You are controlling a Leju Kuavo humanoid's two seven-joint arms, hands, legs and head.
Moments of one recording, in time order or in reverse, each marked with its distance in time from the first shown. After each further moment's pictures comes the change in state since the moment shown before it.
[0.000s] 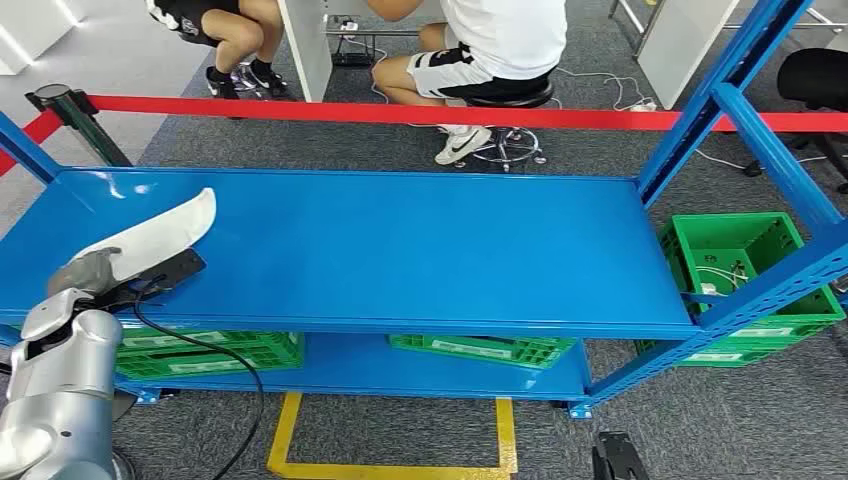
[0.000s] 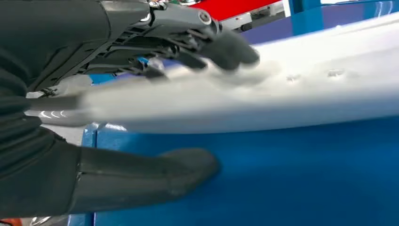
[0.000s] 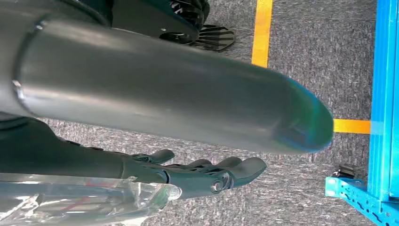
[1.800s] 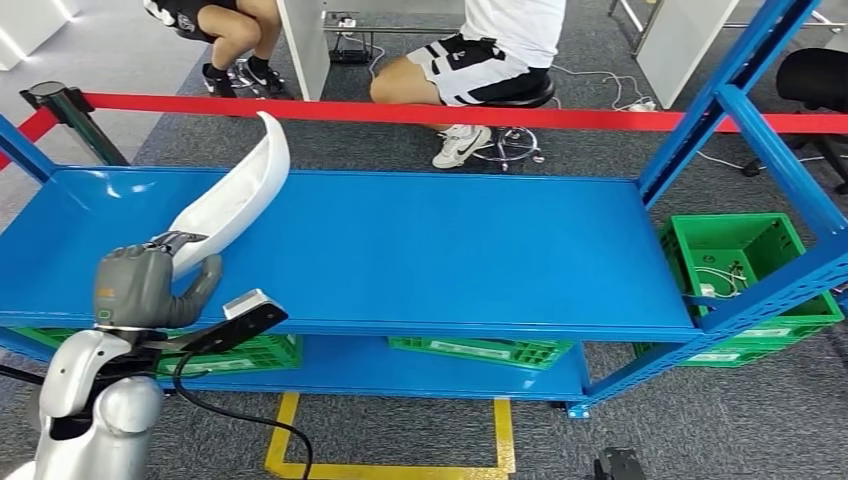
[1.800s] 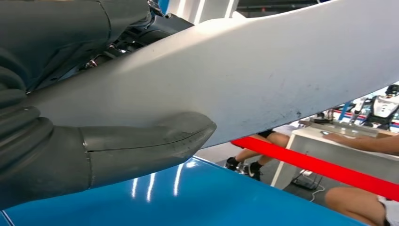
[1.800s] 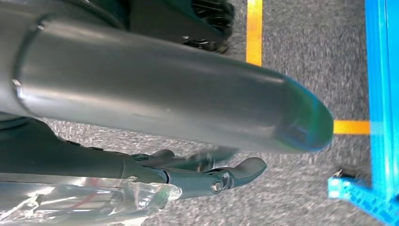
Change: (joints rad) left arm 0.454 -0.114 -0.473 -0.824 0.263 0.148 -0.299; right arm 0.039 -0.002 -0.071 0.005 -0.014 0.024 -0.091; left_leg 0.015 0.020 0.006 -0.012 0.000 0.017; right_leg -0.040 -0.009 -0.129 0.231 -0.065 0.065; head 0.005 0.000
